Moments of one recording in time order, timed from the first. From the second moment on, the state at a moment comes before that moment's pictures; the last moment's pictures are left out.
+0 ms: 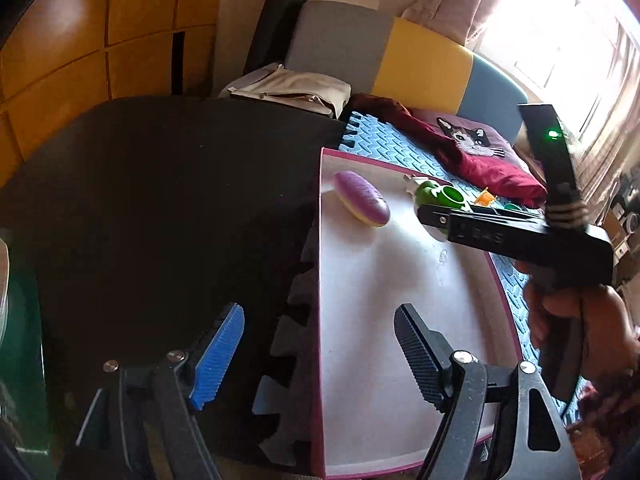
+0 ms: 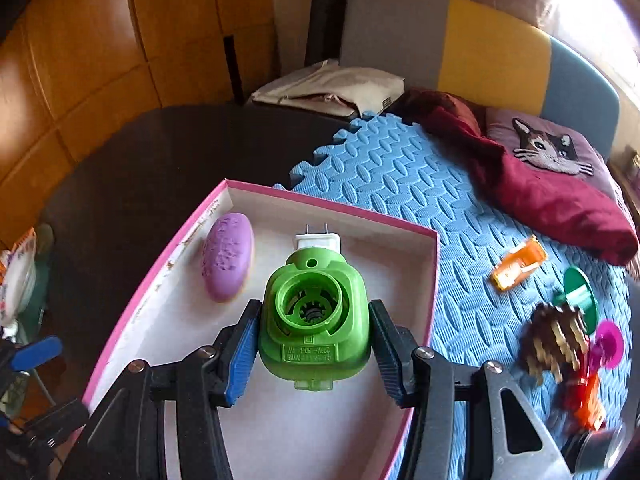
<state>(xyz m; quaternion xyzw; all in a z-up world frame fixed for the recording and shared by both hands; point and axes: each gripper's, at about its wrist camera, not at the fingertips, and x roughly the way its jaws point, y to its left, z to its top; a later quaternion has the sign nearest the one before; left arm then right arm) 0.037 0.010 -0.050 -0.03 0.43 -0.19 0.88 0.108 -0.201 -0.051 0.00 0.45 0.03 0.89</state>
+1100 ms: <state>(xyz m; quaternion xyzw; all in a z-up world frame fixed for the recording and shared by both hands) 0.023 0.010 -0.039 -0.05 0.43 -0.19 0.88 0.065 -0.219 0.007 0.09 0.38 0.04 0.92</state>
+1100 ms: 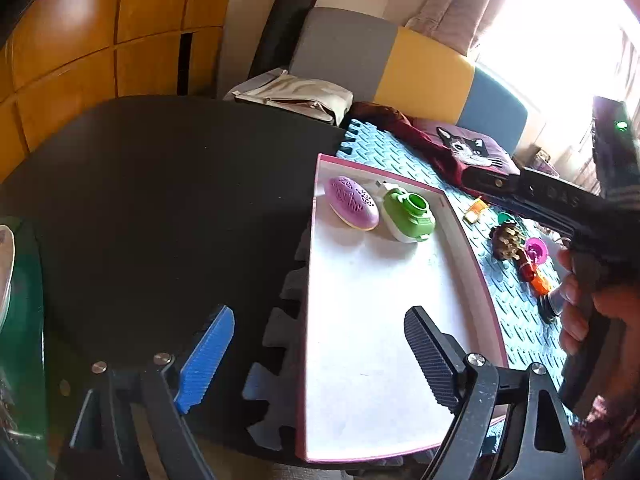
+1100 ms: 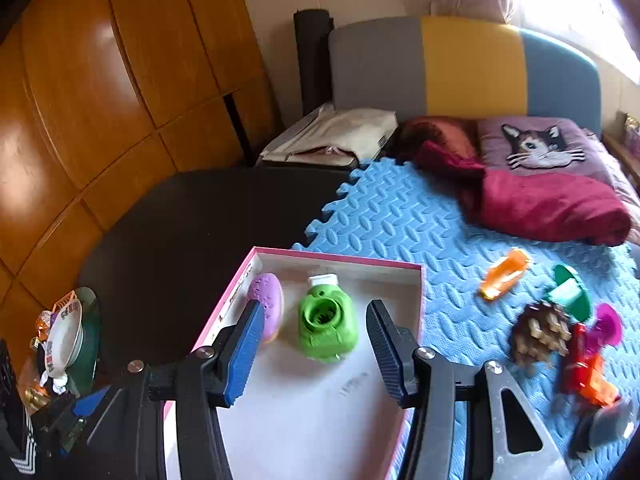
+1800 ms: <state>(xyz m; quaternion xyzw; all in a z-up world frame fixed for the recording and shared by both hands) -0.008 -0.046 -0.036 0.00 0.43 -0.24 0.87 -0.038 -0.261 -0.043 0.09 0.38 -0.04 0.92</state>
